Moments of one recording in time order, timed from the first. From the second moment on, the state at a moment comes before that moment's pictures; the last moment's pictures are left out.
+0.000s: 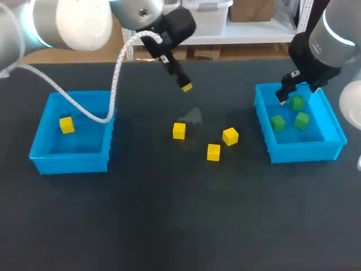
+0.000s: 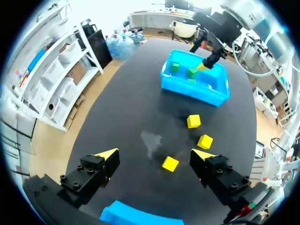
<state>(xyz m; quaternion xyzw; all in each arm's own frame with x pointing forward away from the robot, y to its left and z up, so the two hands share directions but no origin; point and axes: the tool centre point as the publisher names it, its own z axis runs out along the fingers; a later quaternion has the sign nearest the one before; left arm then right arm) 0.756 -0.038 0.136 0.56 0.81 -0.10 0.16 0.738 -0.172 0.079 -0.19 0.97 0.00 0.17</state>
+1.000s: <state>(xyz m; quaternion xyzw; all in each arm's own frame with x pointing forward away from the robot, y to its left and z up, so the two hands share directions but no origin) 0.690 -0.112 0.091 0.58 0.80 -0.13 0.07 0.738 -0.172 0.079 -0.19 0.97 0.00 0.17</state>
